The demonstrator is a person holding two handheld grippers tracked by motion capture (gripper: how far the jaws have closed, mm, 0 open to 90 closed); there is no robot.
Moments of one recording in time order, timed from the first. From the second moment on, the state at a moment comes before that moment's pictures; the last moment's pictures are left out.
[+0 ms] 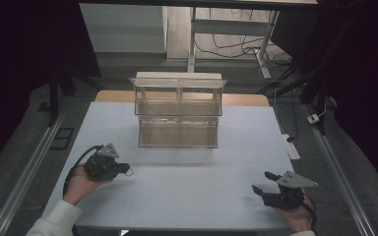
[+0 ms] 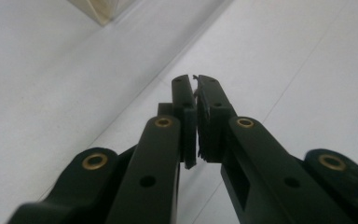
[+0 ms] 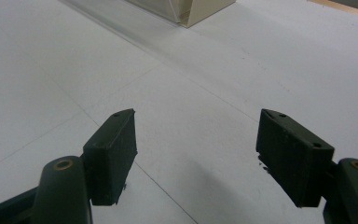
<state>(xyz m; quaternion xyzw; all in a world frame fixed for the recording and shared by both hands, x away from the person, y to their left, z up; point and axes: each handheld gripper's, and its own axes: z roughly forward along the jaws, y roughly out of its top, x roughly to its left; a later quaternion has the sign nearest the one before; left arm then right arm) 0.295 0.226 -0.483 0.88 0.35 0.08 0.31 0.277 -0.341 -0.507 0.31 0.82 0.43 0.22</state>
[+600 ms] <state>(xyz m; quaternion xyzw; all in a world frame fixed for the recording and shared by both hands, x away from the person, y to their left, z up) 0.286 0.238 -0.469 0.85 0.36 0.11 0.38 0.277 -0.341 -0.507 0.31 0.82 0.43 0.22</state>
